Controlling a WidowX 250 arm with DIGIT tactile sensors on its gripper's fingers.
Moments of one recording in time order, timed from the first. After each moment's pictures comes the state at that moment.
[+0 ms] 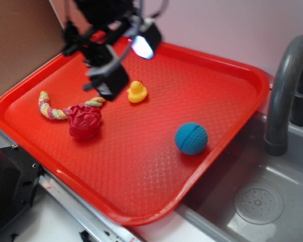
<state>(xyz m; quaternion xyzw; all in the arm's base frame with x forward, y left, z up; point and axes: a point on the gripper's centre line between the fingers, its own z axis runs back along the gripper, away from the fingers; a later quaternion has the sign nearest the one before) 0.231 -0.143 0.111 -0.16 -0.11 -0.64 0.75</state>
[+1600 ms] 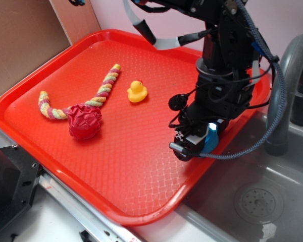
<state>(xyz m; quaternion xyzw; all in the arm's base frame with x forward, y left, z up) 0.234 -0.204 0.022 -0.05 0.11 -0.68 0.72</state>
